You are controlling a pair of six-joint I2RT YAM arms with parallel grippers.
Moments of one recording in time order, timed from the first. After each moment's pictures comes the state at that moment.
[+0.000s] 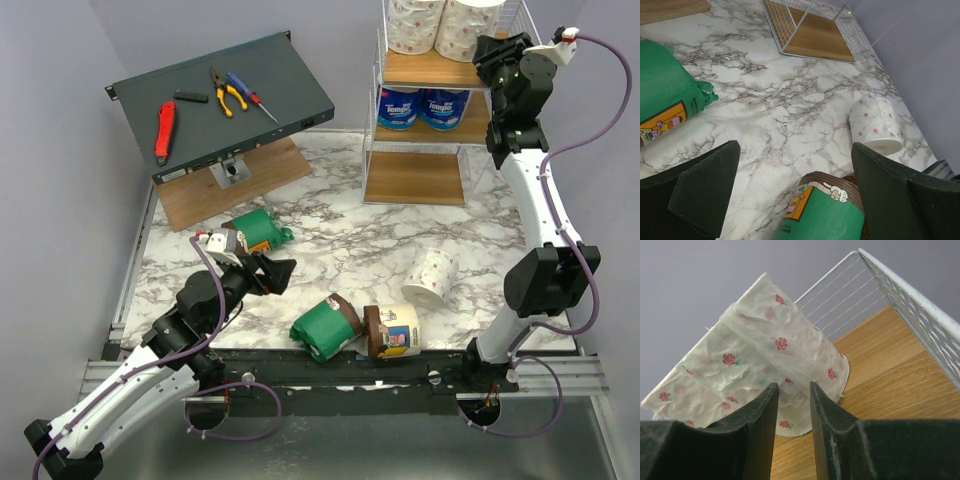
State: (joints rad) left arm -0.77 0.40 0.45 -0.17 -0.22 -0.58; right arm 0.03 1.72 1.79 0.16 0.16 0.69
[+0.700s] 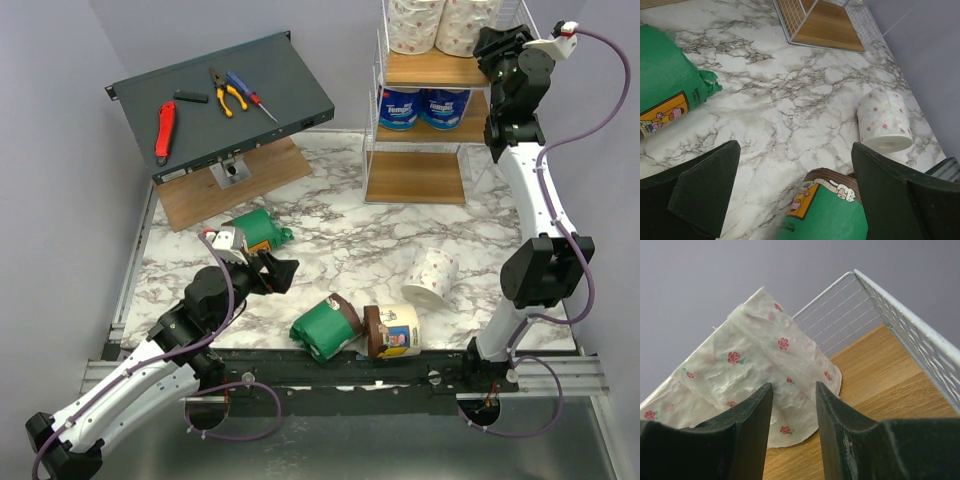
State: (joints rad) left arm -0.77 0.47 0.45 -0.17 -0.23 -0.59; right arm 0.03 1.80 1.86 0.21 0.19 0.65
